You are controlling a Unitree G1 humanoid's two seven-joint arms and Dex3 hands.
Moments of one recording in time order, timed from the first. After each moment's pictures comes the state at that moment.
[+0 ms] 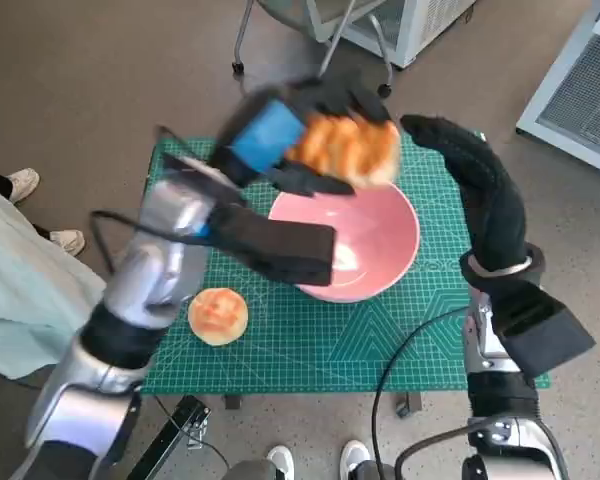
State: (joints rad) left arm -0.95 0.38 -0.41 0.28 0.86 0.00 -0.10; right arm -0.65 -0.18 -0.10 0.54 0.16 -0.85 0.37
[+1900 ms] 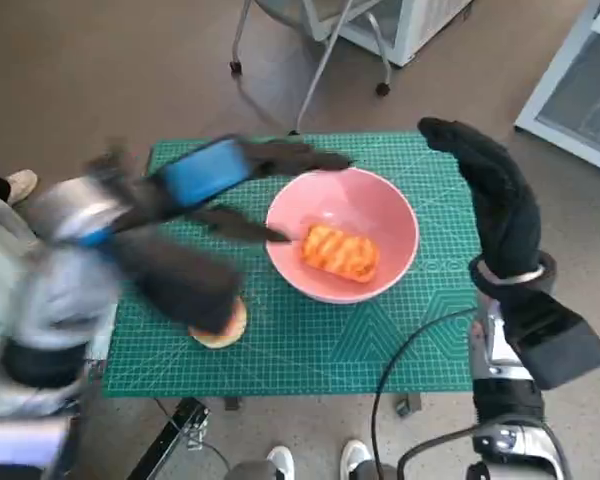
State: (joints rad) left arm -0.74 0.73 -0.13 -0.17 0.45 -0.10 -0.76; right arm -0.61 -0.18 -0.11 0.49 0.20 -0.85 0.37
